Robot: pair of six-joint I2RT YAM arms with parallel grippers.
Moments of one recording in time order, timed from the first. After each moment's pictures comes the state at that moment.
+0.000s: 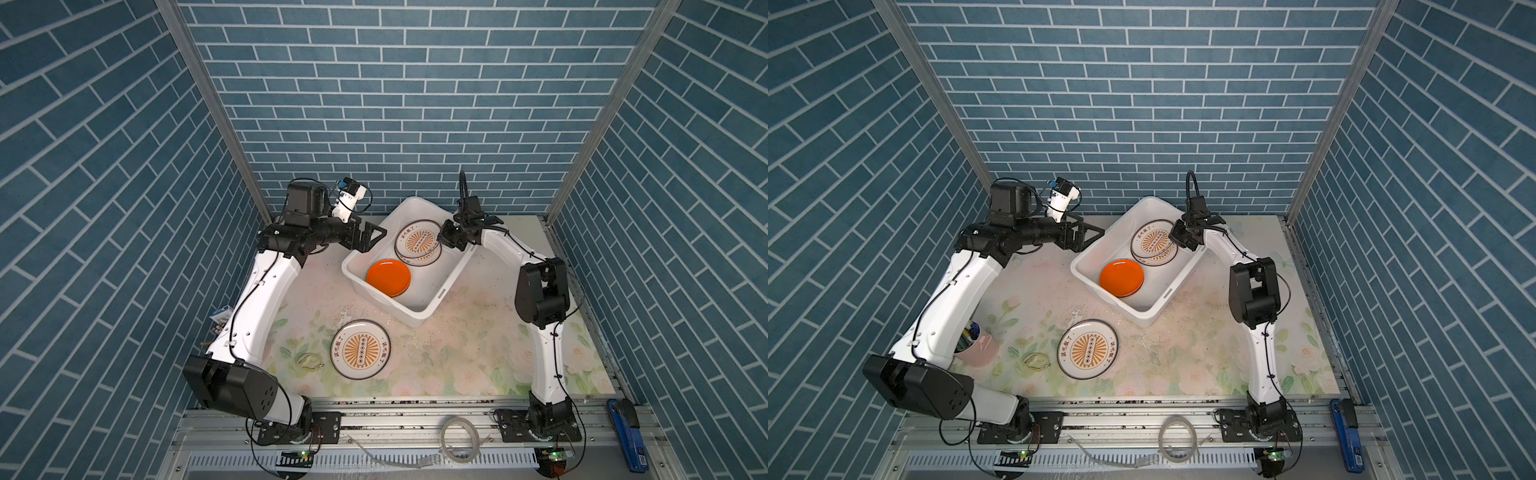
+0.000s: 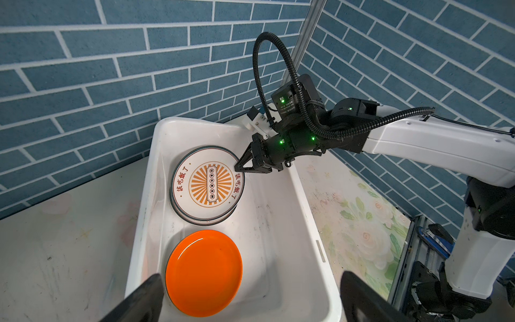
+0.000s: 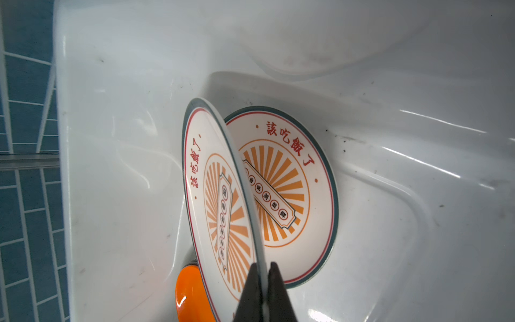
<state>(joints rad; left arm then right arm) -0.22 1.47 1.64 -0.73 0.63 0.07 0.38 2.25 1.96 -0.59 -0.31 0.76</state>
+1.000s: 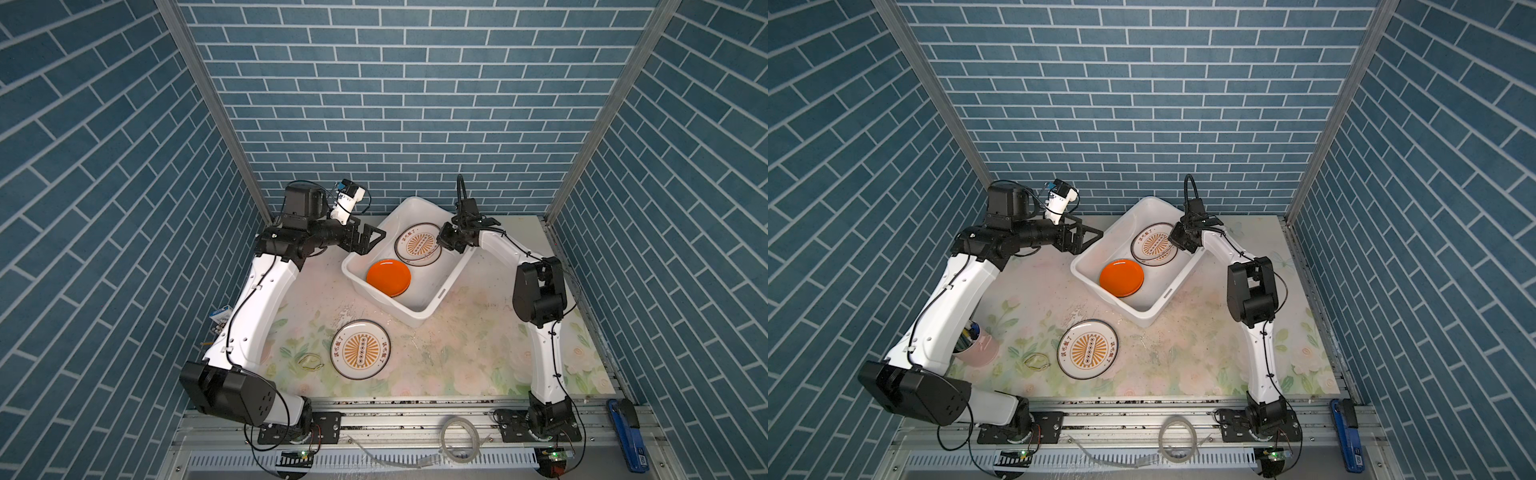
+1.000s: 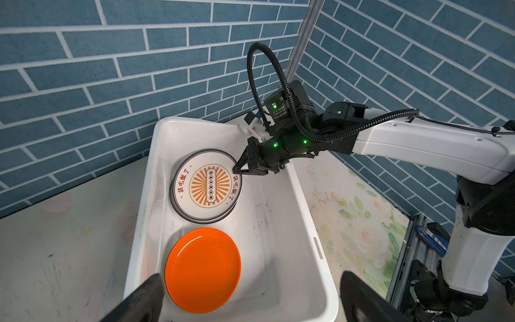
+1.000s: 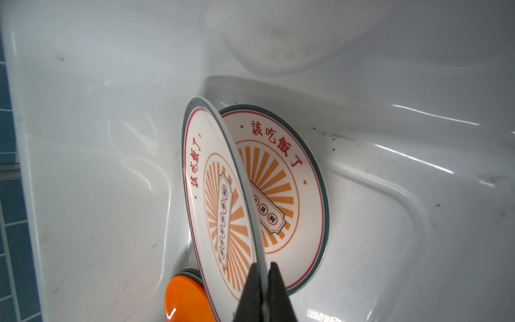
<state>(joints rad) -0.22 1.44 1.62 -0.73 0.63 0.07 0.38 2.27 1.96 -0.59 -0.28 0.78</state>
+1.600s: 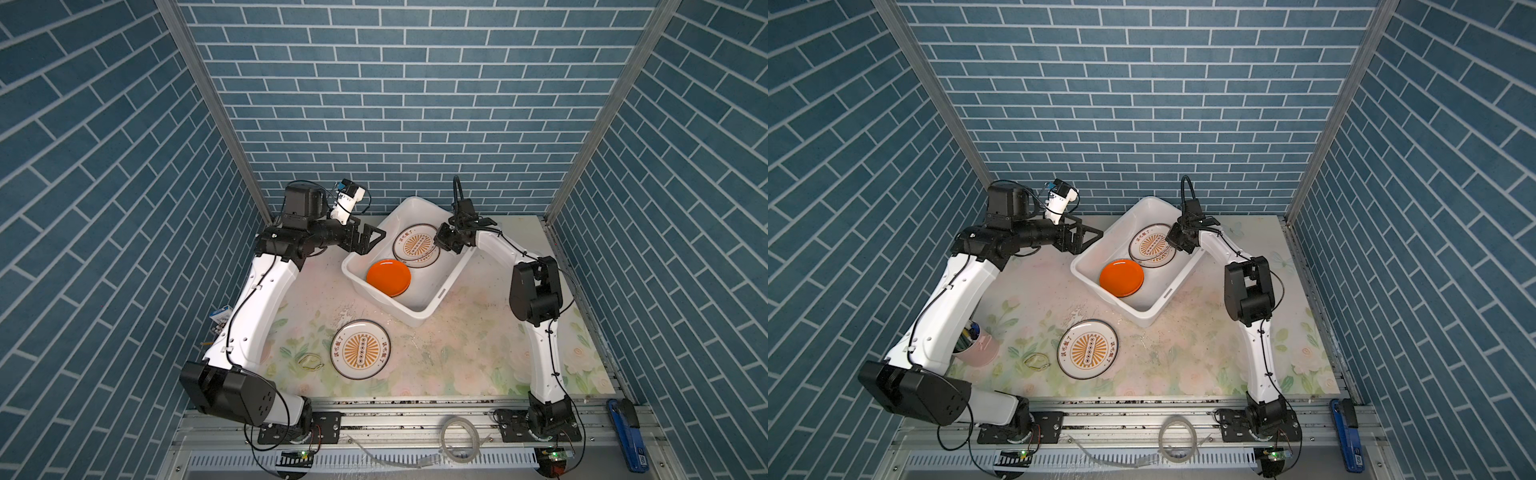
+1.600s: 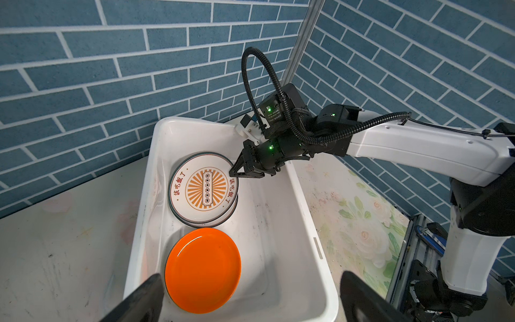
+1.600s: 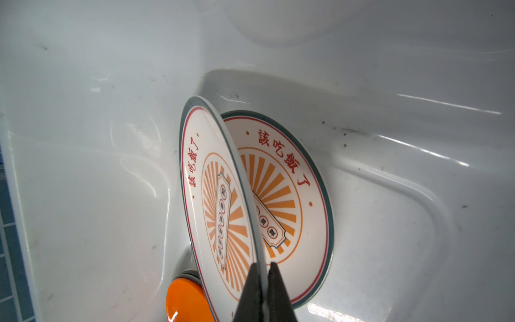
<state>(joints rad) -0.22 1.44 1.62 -0.73 0.63 0.07 0.39 2.30 2.00 -0.60 -0.28 0.80</state>
